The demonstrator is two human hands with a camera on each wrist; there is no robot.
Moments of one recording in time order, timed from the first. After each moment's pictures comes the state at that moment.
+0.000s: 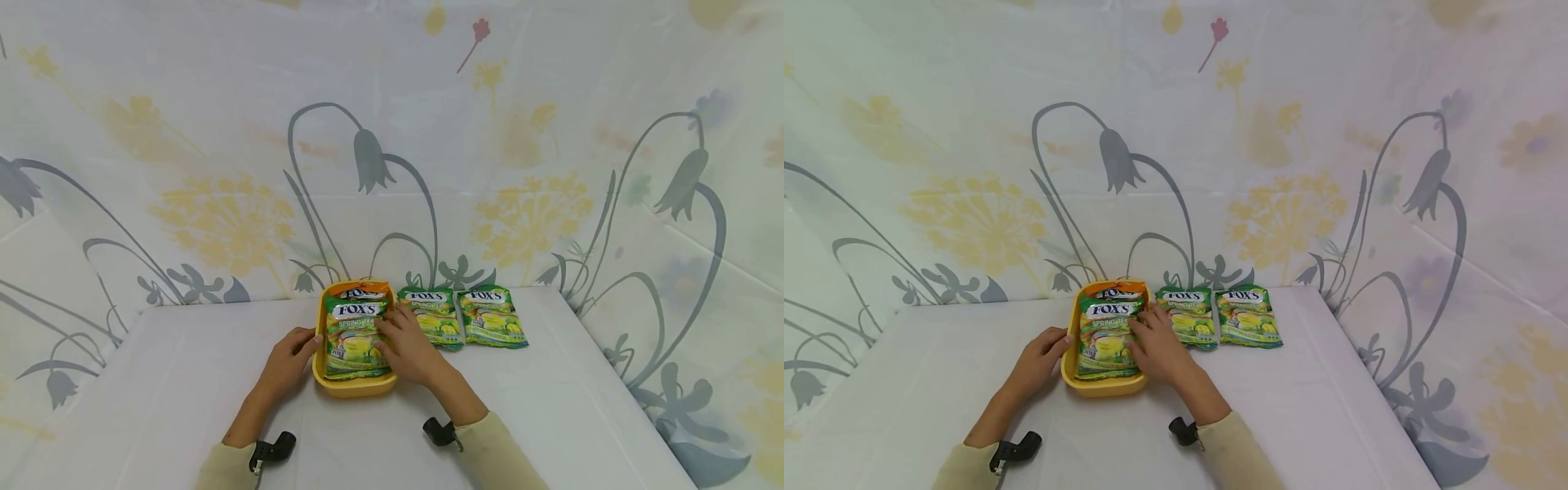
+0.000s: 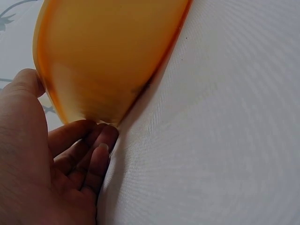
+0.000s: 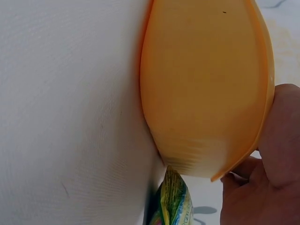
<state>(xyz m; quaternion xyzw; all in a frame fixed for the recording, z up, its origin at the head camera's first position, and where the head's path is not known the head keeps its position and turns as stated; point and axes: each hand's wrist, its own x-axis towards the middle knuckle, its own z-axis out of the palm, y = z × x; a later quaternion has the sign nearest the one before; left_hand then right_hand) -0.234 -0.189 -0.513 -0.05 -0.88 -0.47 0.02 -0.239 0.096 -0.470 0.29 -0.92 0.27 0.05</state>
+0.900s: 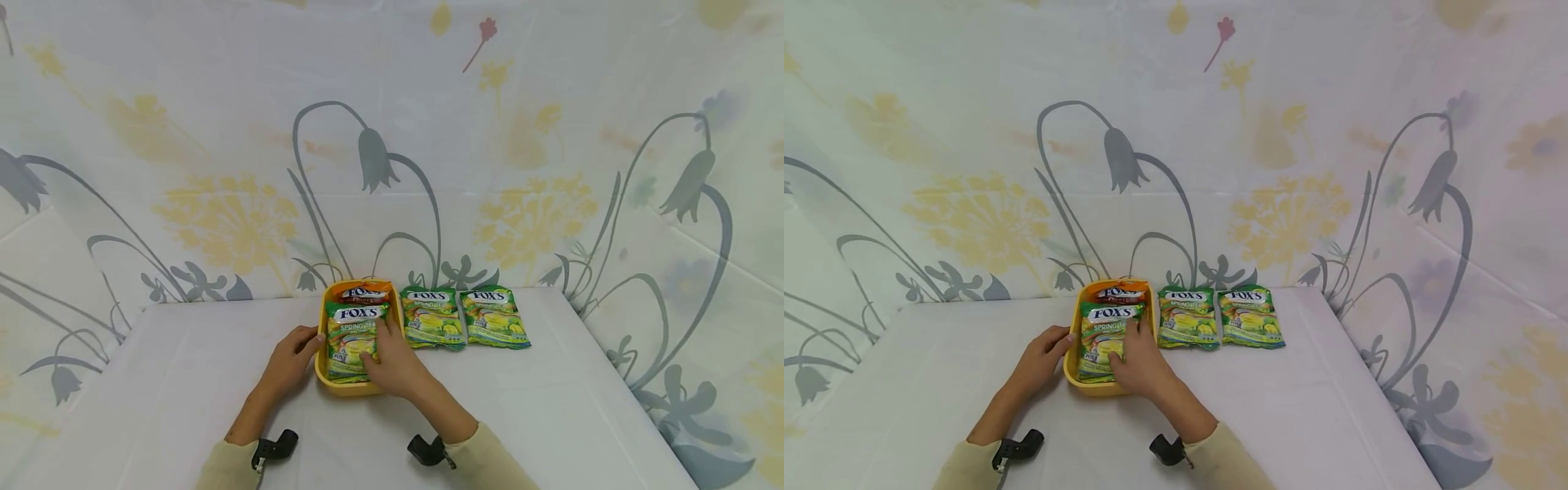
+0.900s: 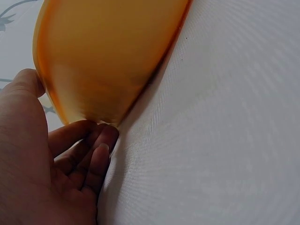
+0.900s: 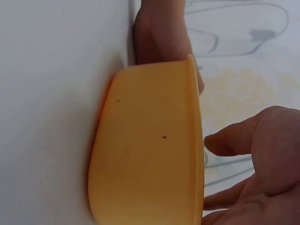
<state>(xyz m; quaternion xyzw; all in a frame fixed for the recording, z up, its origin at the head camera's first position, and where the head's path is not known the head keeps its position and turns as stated) -0.234 -0.189 -0.514 -0.05 -0.88 -0.47 0.02 -0.205 0.061 -0.447 0.19 -0.90 0.38 -0.06</state>
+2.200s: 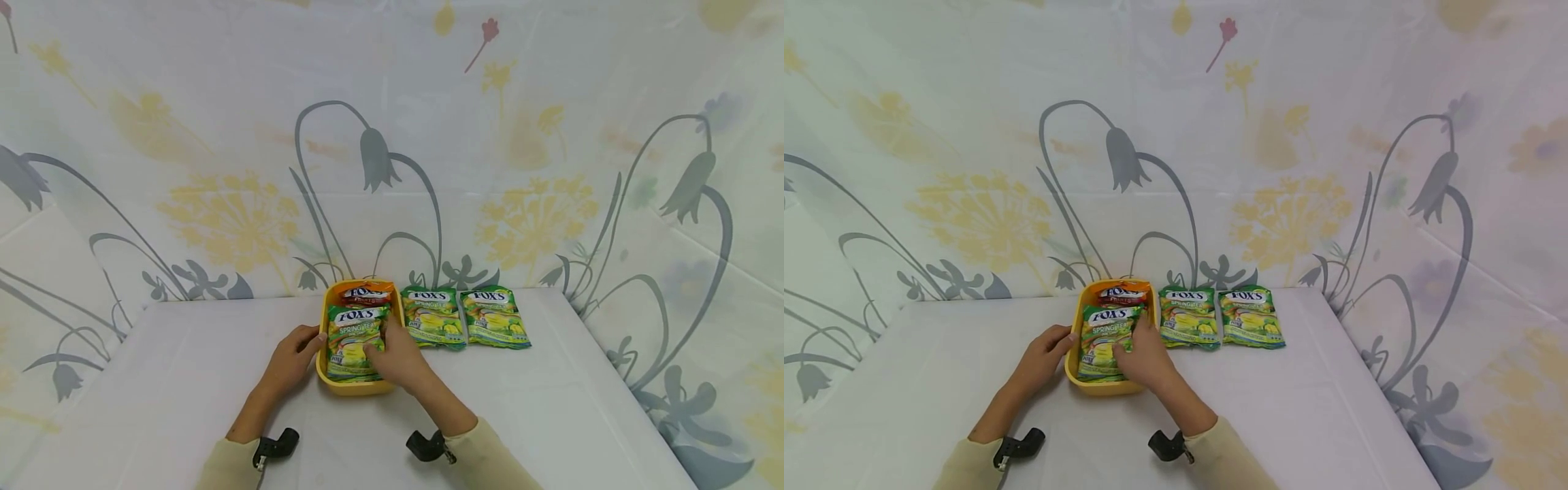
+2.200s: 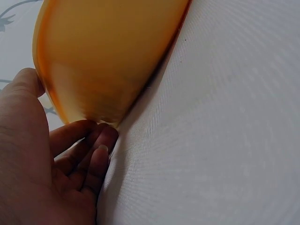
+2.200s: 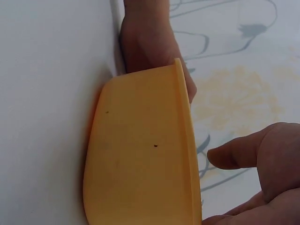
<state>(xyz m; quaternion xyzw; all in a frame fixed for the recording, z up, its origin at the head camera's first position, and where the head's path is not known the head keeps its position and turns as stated) -0.234 -0.188 -0.515 -0.06 -0.88 -0.47 0.03 -0.209 0.060 -0.443 0.13 -0.85 0.50 -0.08</state>
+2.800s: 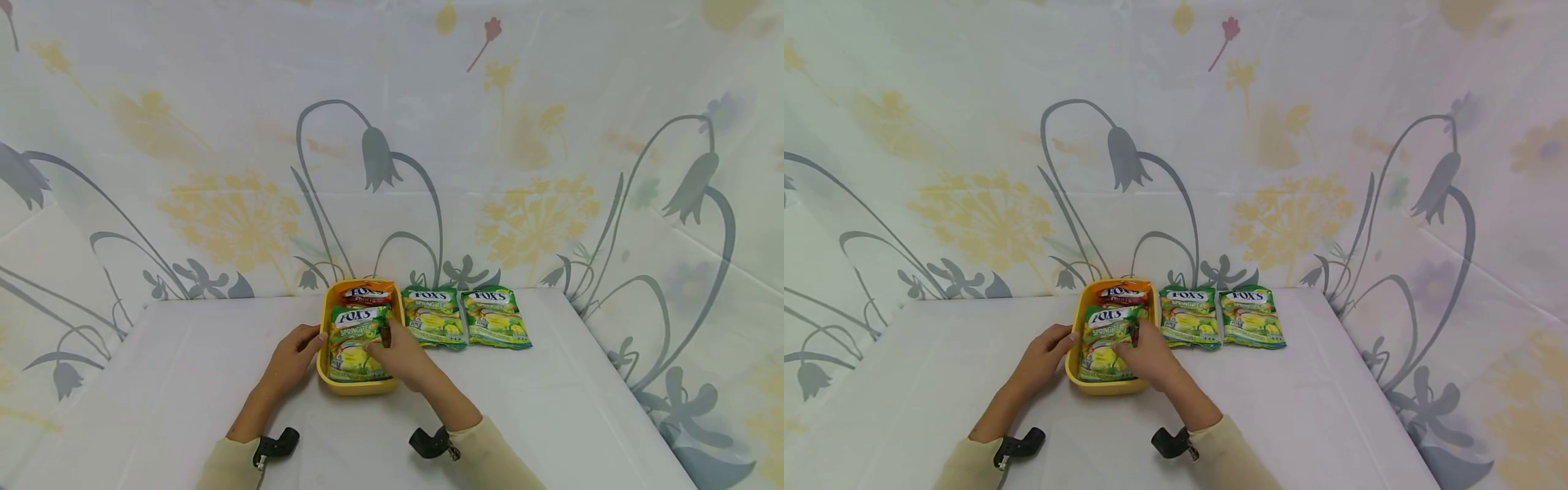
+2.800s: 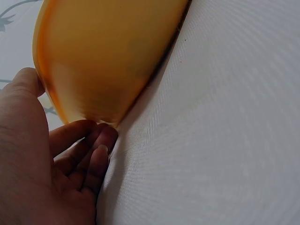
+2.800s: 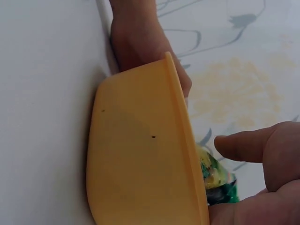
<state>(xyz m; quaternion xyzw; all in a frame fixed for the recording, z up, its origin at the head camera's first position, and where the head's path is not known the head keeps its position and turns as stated) -0.235 -0.189 -0.517 -0.06 -0.88 -0.47 0.03 -0.214 0.065 -0.445 0.09 -0.81 0.56 -0.13</state>
